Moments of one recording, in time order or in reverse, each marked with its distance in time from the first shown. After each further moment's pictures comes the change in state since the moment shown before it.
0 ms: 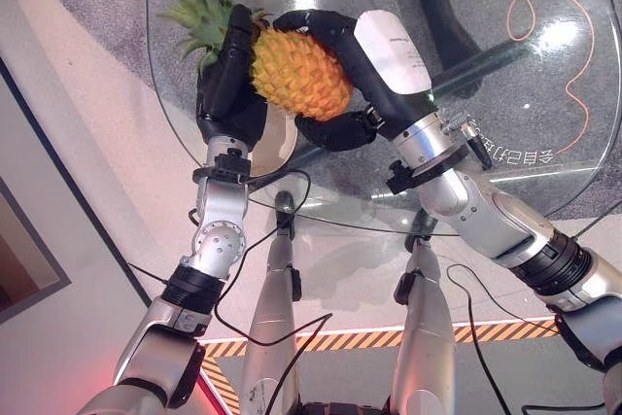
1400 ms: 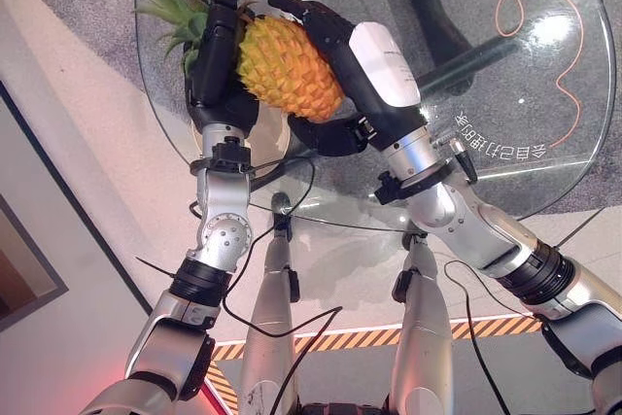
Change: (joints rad) left arm -0.039 -0.050 0.035 -0.007 0.140 -0.072 0.059; right arm 0.046 0.064 -0.002 -0.014 0.000 -0.001 -0.053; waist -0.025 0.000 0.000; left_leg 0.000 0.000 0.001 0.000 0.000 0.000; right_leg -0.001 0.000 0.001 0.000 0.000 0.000
